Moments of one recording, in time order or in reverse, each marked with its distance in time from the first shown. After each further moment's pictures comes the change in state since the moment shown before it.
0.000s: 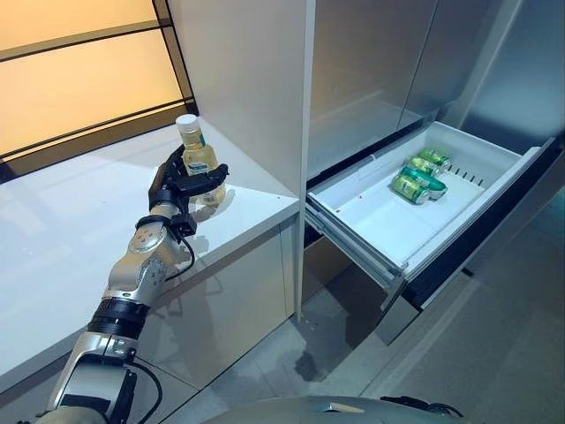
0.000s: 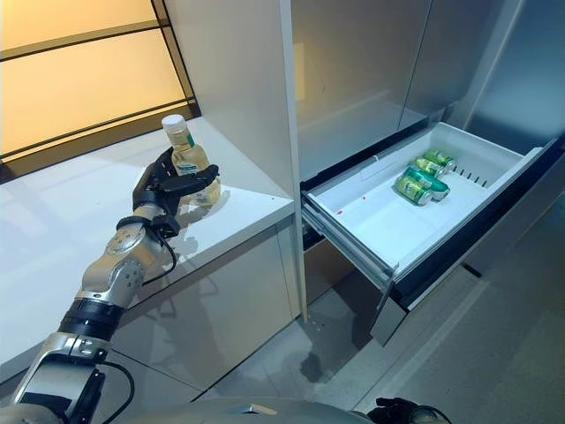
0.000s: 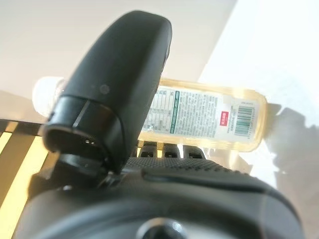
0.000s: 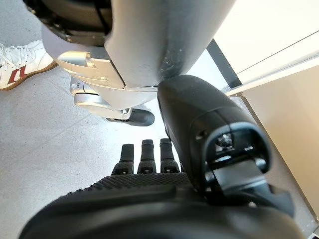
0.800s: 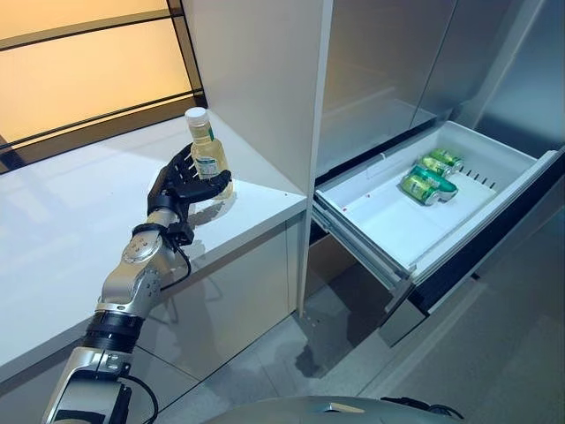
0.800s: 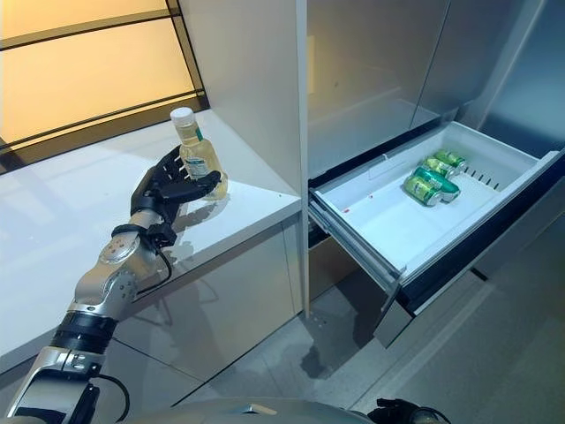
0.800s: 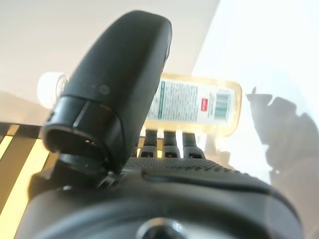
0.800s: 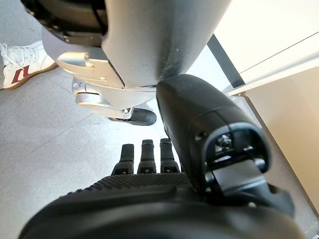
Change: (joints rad) left arm 0.070 0.006 0.019 -0.093 0.039 0.014 -0.064; right arm 0.004 0.005 -0.030 0.000 0.000 0.001 0.000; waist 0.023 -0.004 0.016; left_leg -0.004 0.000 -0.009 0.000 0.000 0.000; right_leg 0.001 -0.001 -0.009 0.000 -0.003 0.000
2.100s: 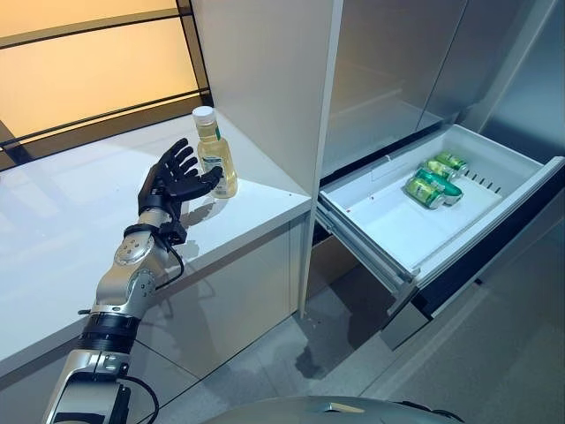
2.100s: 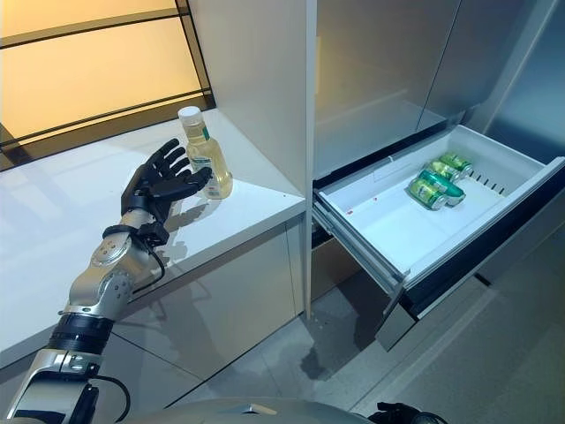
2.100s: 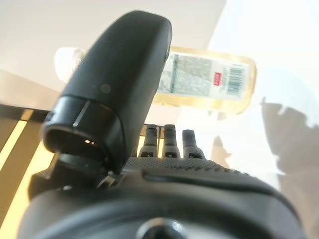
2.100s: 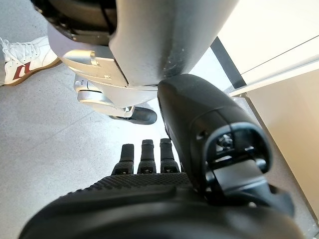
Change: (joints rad) left arm 0.025 -0.001 0.059 -0.003 0.005 -0.036 -0.056; right arm 0.023 0.001 -0.004 0.002 0.000 -0.021 0.000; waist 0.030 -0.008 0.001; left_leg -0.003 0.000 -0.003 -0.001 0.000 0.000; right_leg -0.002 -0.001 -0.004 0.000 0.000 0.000
